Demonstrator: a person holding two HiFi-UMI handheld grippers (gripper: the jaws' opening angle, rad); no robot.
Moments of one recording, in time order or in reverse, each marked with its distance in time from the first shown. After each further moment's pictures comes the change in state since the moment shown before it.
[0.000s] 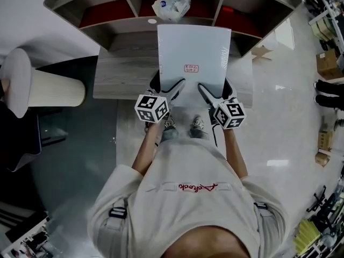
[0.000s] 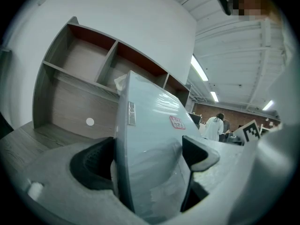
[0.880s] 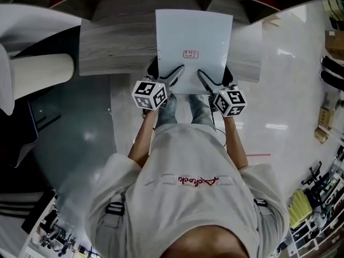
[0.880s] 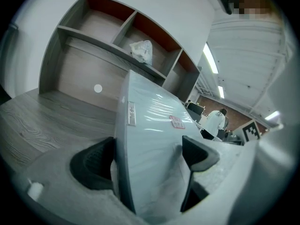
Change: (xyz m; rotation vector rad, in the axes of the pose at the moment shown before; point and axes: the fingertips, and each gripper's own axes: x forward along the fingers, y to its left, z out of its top) left arm 0.007 0.018 -0.112 -0.128 0.199 0.020; right arm -0.005 -0.026 -0.108 0.121 0.196 -0.051
